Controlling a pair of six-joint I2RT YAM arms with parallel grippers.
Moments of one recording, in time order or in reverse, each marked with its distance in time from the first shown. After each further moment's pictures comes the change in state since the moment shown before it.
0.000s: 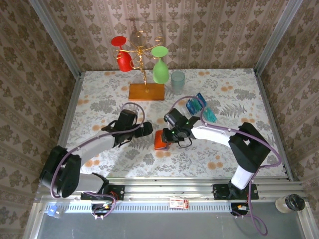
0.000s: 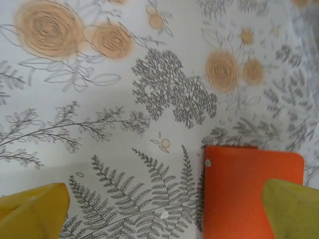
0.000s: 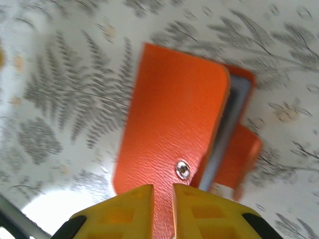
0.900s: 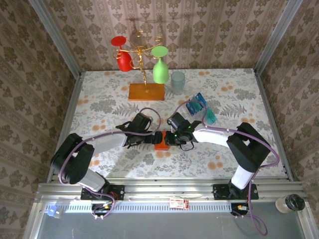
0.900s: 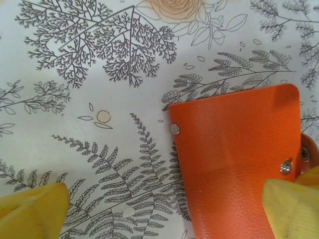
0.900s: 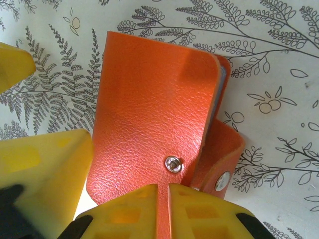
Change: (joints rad) left arm -0.140 0.159 0.046 0.005 -0.008 0.134; right arm -0.006 0.000 -0.085 0.105 0.003 0.027
